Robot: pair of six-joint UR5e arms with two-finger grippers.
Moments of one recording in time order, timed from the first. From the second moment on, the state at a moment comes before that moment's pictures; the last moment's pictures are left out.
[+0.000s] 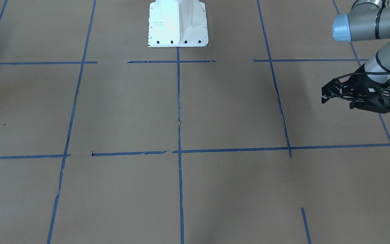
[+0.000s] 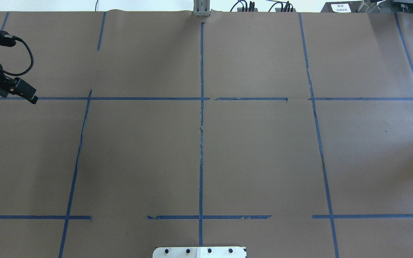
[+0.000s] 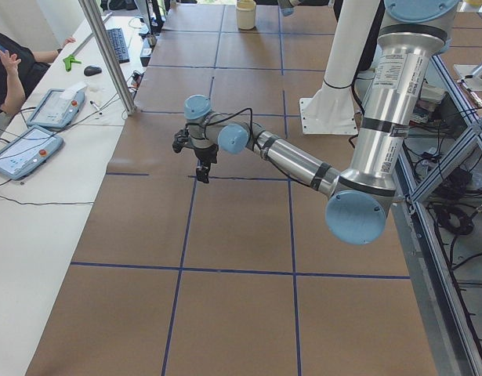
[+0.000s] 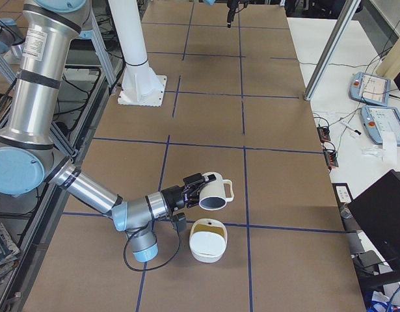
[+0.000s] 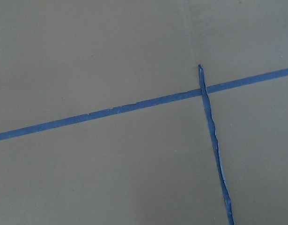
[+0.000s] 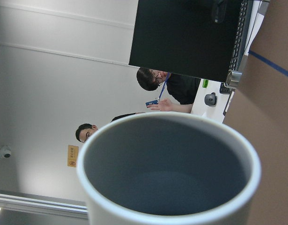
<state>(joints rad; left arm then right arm) -1.09 -1.76 -1.82 -1.59 -2.28 -0.43 1.19 -1.84 1.12 0.96 1.56 2.05</state>
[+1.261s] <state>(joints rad) -1.09 -1.75 -1.83 -1.59 -2.28 -0.43 1.19 -1.83 1.18 0.70 1.66 0.85</state>
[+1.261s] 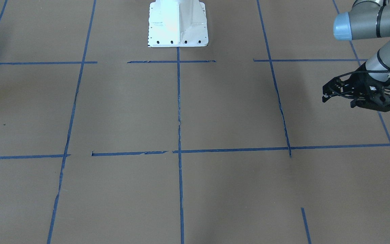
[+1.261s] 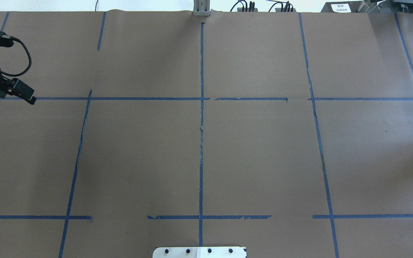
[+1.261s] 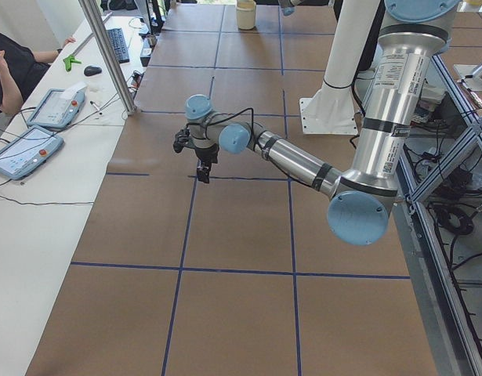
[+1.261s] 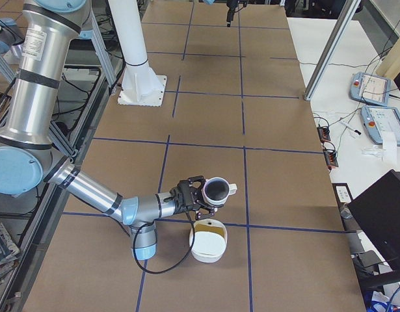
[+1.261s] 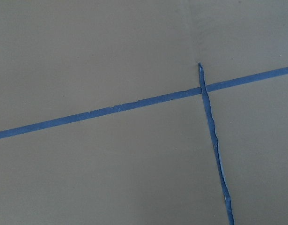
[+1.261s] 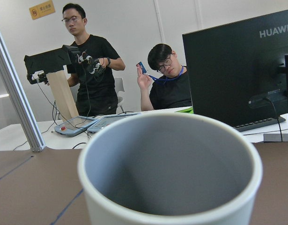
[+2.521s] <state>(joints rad) -0.97 -1.94 -1.82 -1.58 -2.29 -0.72 0.71 -1.32 1.35 -0.05 1.32 0.68</state>
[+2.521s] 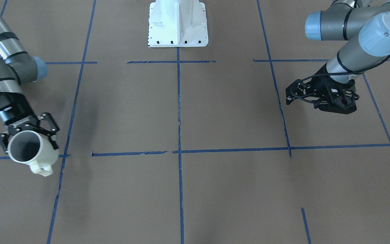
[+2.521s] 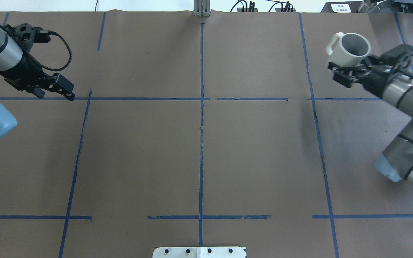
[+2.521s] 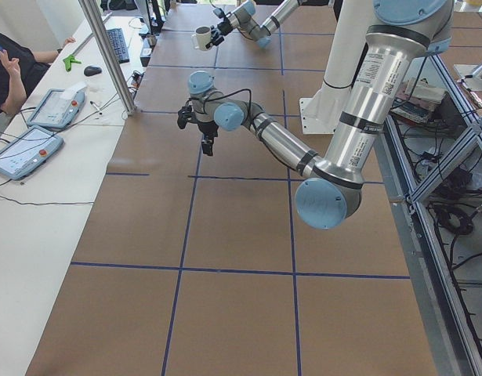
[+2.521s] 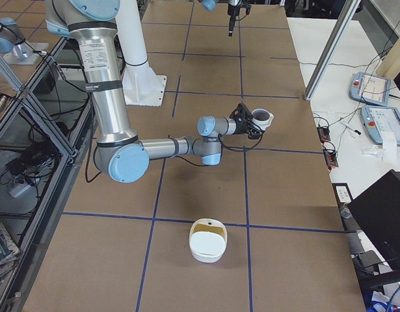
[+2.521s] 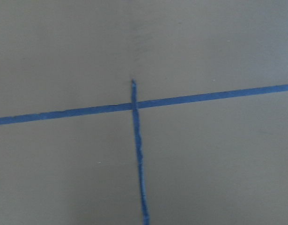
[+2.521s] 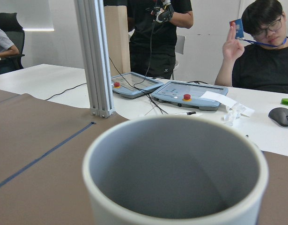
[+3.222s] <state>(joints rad) -0.88 -2.20 -1.74 -1.58 -2.29 -1.14 0.46 -1.00 1.36 -0.52 0.98 0.66</state>
